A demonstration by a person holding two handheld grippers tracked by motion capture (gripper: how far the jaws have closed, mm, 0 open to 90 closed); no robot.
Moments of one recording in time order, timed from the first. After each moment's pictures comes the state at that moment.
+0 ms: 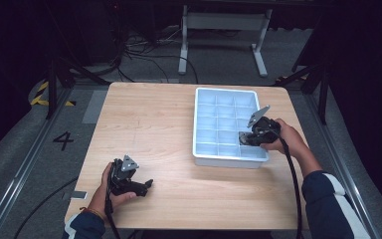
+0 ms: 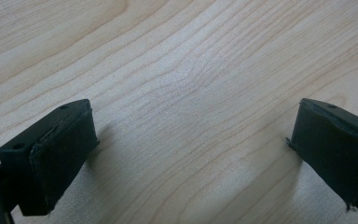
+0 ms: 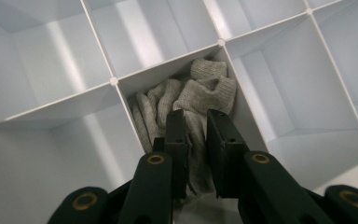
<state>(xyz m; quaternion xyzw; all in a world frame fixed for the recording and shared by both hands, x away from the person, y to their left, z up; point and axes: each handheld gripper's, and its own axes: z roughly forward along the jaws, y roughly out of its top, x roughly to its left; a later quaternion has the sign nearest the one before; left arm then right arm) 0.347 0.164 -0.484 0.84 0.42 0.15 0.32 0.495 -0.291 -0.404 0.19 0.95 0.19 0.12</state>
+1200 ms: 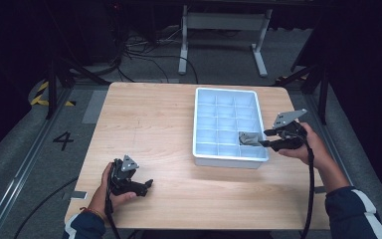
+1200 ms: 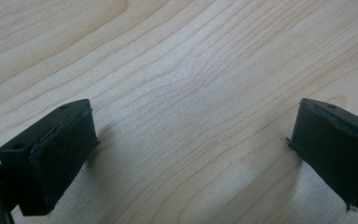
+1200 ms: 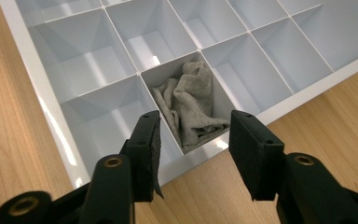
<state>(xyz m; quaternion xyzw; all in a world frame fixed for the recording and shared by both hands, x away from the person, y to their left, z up) 0.347 0.164 -0.484 0.84 0.42 0.15 0.32 0.448 -0.340 -0.368 0.23 0.92 0.28 0.17</state>
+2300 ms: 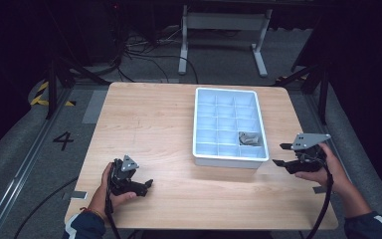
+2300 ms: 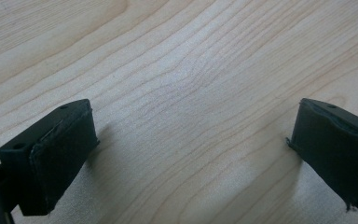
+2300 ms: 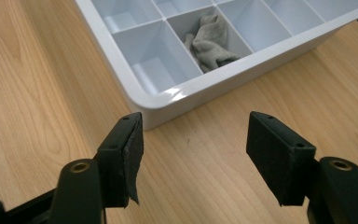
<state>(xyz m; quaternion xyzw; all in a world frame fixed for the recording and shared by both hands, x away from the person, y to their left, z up) 0.347 0.164 -0.484 0.84 0.42 0.15 0.32 0.391 -0.379 -0.388 0.23 0.90 0.31 0.20</state>
